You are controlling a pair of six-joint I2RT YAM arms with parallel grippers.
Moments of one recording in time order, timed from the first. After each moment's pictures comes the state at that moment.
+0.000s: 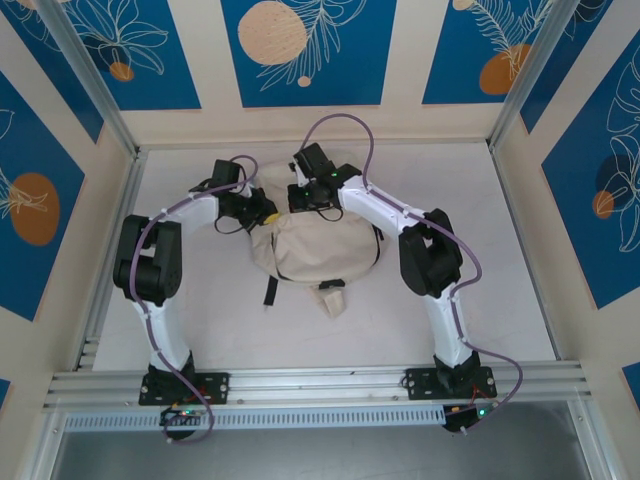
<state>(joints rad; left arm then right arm) -0.23 1.94 1.32 -0.36 0.61 -0.80 0.64 2.14 1.87 -0.66 -0.11 0.39</state>
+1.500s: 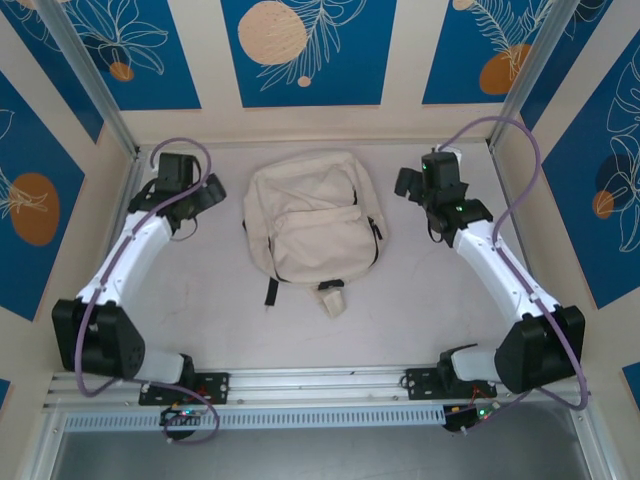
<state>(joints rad) -0.13 1.38 1.20 -0.64 -0.25 -0.55 0.24 1.30 1.12 -0.45 0.35 0.37</state>
